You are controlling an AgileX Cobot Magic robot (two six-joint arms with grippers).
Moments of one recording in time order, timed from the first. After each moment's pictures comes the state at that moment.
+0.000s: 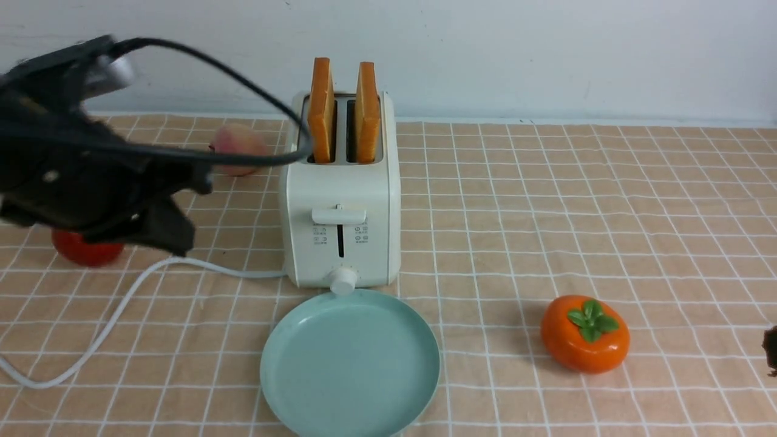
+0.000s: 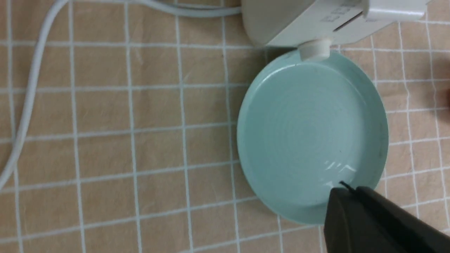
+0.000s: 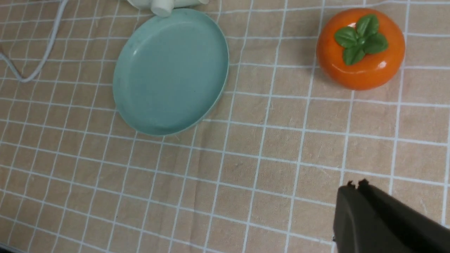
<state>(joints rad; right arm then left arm) 0.01 0.82 -0.90 0.52 1.10 -0.19 -0.24 1.41 -1.32 -0.23 1.03 -0.18</state>
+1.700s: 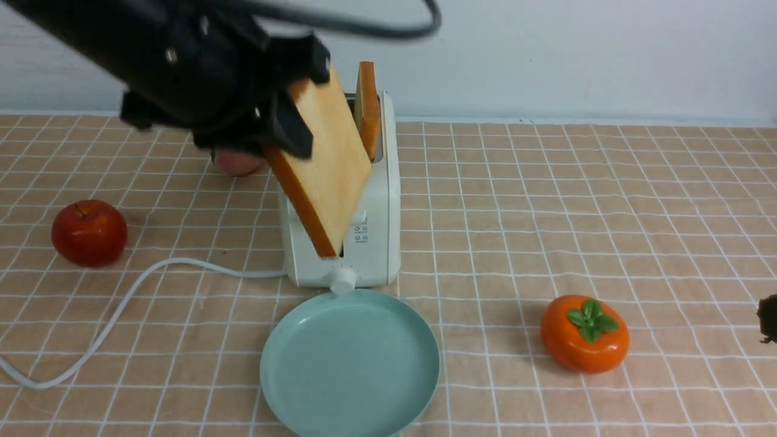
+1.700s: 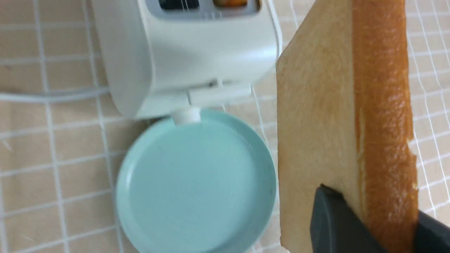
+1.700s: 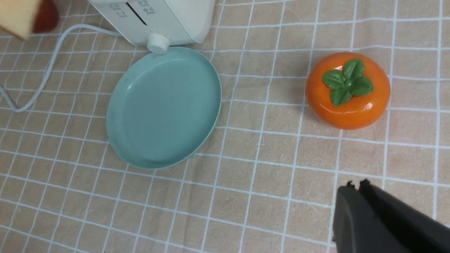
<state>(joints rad) 0.01 0.82 -0.89 0.52 1.01 -0.21 -0.36 1.46 -1.44 -0.38 0.99 -0.21</state>
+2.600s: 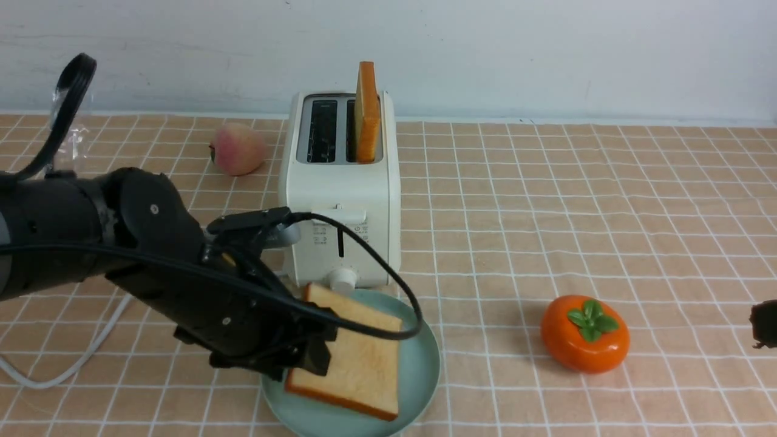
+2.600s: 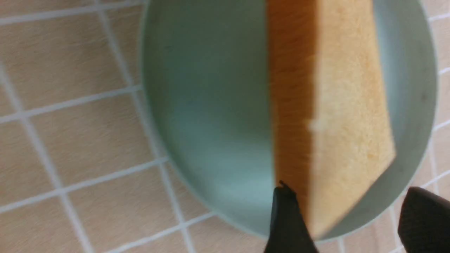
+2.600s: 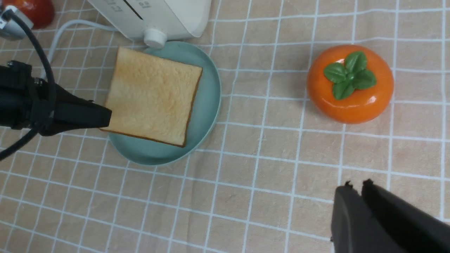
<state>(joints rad) 0.01 0.86 -0.90 0.54 1.01 -0.21 -0.36 1.57 -0.96 -0.41 0.70 0.03</state>
